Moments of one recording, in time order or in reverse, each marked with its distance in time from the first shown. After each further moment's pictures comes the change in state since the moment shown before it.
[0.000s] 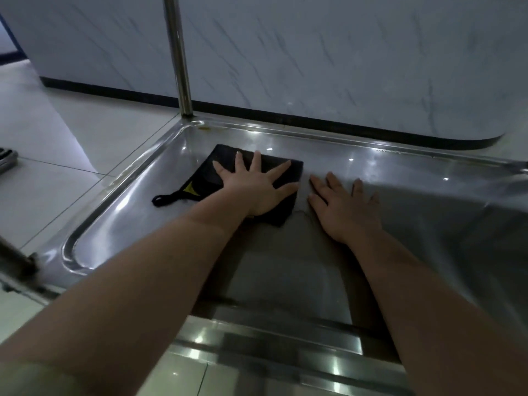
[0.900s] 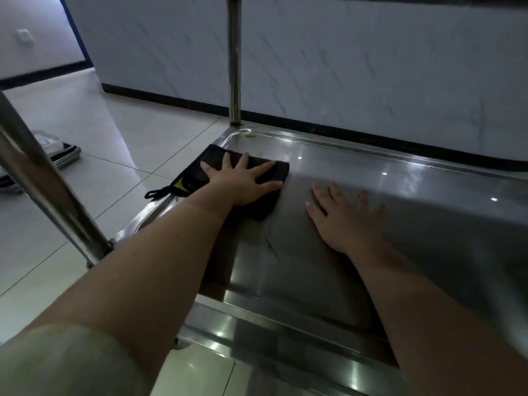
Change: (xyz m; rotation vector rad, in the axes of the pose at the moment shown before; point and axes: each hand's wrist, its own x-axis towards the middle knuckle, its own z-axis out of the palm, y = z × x) left_hand -0.017 -0.110 -0.009 -0.014 -0.005 -0.162; right_hand -0.003 -0.076 0.008 -0.025 -0.025 -0.087
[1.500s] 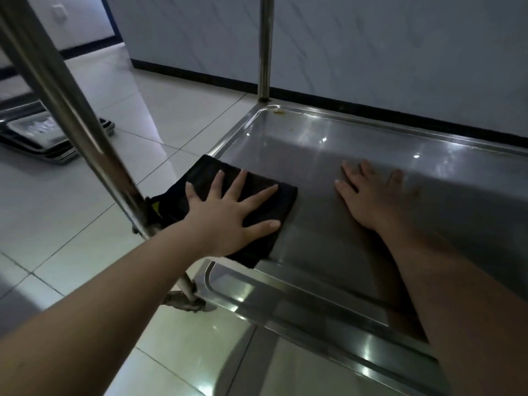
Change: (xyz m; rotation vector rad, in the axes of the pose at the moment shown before) left_hand -0.141 -0.035 0.032 0.003 -0.072 0.030; right_hand 0.023 0.012 0.015 0.055 -0.001 -0.016
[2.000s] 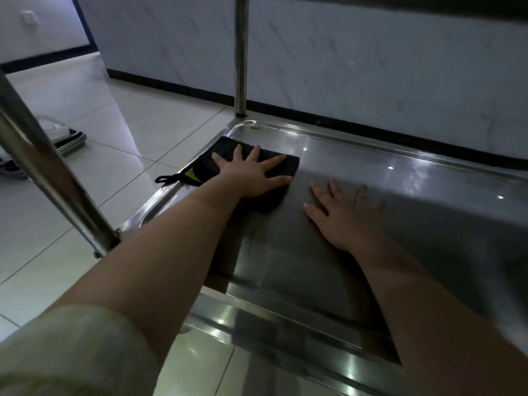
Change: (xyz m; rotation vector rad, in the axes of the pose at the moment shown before) left_hand 0.142 0.038 -0.040 -0.004 0.065 0.010; right_hand -0.028 -0.011 -0.013 -0.129 -0.018 -0.062
